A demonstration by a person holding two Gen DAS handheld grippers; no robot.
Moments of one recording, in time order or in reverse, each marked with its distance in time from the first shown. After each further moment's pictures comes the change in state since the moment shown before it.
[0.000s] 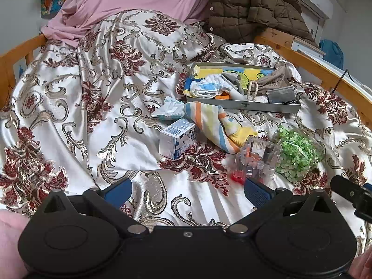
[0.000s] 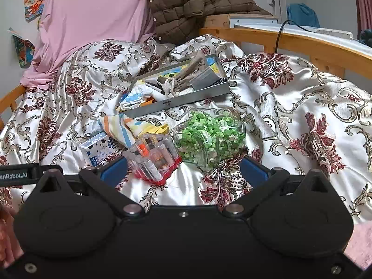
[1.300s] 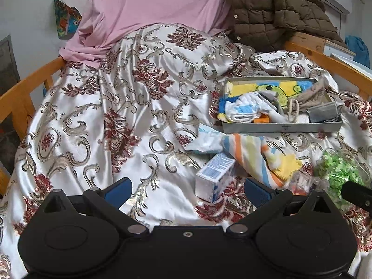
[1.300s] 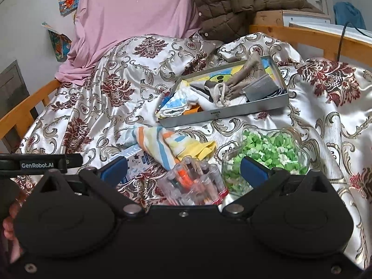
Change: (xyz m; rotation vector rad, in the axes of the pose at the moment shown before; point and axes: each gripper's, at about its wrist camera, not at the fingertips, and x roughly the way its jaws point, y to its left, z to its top) left arm 0.043 0.011 0.059 0.035 -0.049 0.192; right arm 0.086 0.029 0.051 -0.077 0.029 0.246
